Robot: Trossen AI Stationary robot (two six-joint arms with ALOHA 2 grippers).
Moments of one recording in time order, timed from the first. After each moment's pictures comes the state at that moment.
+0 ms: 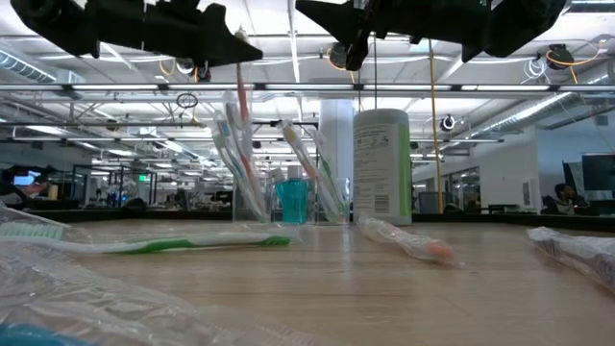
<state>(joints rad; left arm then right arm) -0.04 1.22 0.50 0.81 -0.51 0.37 0.08 1.55 0.75 0.95 -0.08 0.25</state>
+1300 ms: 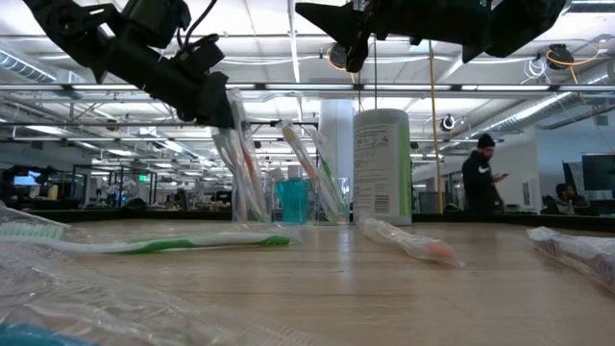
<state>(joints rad) 0.19 1.22 0.50 0.39 -0.36 0.05 0.08 1.55 0.75 0.94 -0.08 0.25</state>
